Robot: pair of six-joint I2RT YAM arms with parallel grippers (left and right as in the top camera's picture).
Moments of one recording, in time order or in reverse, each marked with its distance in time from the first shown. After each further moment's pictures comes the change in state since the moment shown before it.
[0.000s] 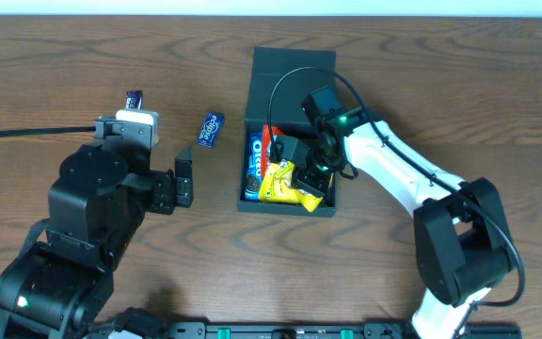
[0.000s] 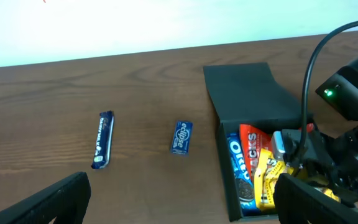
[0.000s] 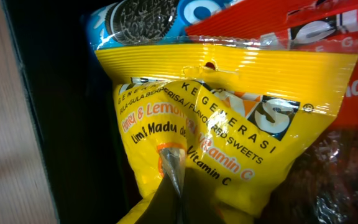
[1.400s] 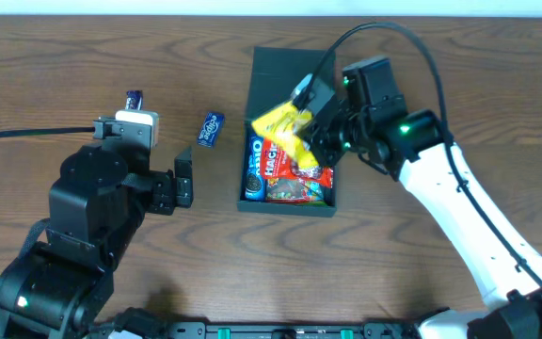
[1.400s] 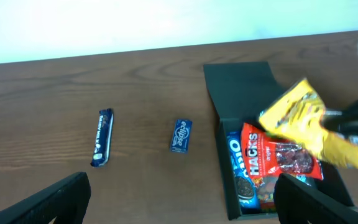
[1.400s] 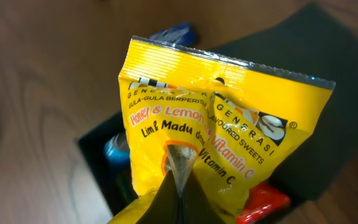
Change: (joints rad) left arm 0.000 0.000 0.000 -0.007 0.000 -0.010; right arm -0.040 -0.362 0.018 0.134 -0.003 0.382
